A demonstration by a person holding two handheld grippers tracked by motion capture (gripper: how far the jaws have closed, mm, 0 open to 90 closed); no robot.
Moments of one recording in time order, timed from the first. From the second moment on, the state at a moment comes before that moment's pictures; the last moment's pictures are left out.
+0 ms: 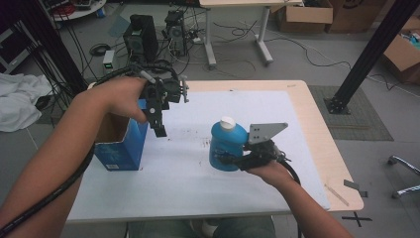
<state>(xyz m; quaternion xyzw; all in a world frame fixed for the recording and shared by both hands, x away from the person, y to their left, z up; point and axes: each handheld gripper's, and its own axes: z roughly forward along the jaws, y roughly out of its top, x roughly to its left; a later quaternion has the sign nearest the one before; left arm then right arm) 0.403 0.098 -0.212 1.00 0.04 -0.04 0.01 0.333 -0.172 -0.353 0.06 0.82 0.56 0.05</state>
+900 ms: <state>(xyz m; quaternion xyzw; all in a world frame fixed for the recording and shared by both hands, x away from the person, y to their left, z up) 0.383 0.070 -0.213 1.00 0.00 -0.05 0.01 0.361 -0.096 -0.378 0.02 0.83 0.56 0.00</state>
